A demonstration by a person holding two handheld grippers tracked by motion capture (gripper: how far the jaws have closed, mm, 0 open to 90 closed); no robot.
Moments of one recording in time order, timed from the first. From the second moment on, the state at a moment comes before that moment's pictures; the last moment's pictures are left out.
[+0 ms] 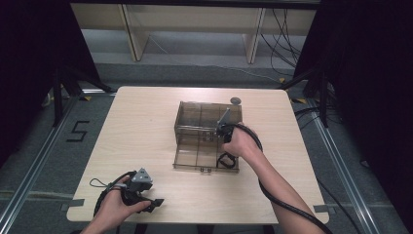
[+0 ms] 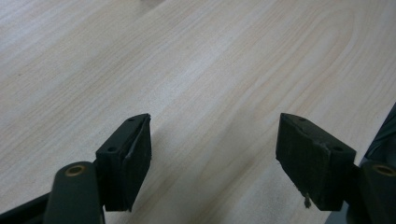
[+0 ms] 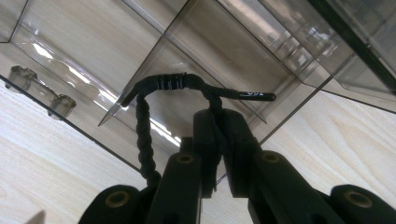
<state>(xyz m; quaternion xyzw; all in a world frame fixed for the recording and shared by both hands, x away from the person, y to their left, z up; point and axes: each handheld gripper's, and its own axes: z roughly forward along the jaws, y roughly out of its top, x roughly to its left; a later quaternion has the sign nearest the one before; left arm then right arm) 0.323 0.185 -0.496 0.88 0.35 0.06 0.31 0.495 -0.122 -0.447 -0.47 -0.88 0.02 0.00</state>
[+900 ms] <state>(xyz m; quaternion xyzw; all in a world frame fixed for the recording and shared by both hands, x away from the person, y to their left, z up) 0.323 0.184 -0.497 0.88 0.35 0.06 0.31 0.496 -0.122 -0.458 -0.47 -0.88 0.03 0.01</state>
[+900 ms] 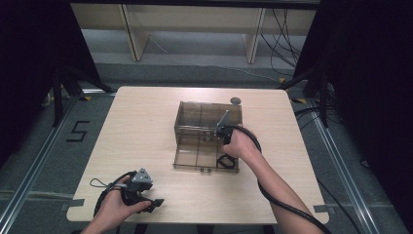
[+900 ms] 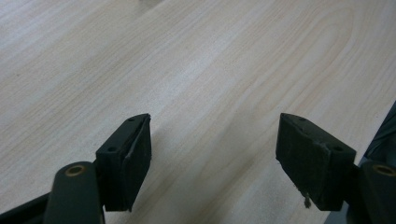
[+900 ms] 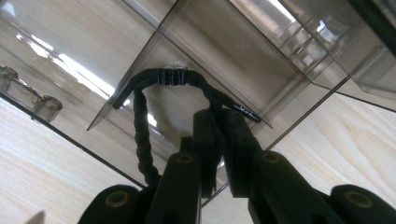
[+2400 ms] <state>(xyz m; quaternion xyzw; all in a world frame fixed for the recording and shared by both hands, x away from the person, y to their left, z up) 0.323 0.184 -0.497 0.88 0.35 0.06 0.31 0.458 -0.176 -0.431 -0.48 -0.88 -0.06 -0.01</state>
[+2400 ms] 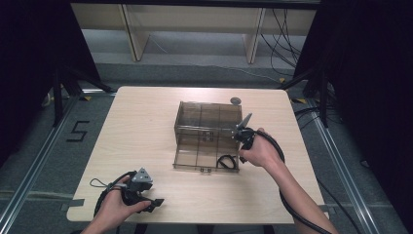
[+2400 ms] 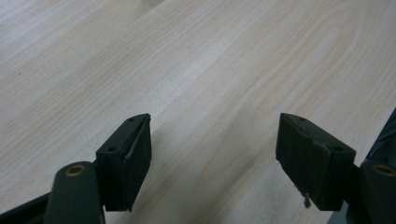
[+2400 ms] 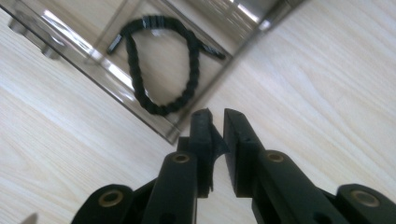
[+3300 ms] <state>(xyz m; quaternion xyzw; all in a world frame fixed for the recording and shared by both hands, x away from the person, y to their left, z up) 0.325 0.186 -0.499 0.88 0.36 0.06 0.31 0.414 -0.250 -0.465 -0.52 -0.84 -0.13 -0.05</state>
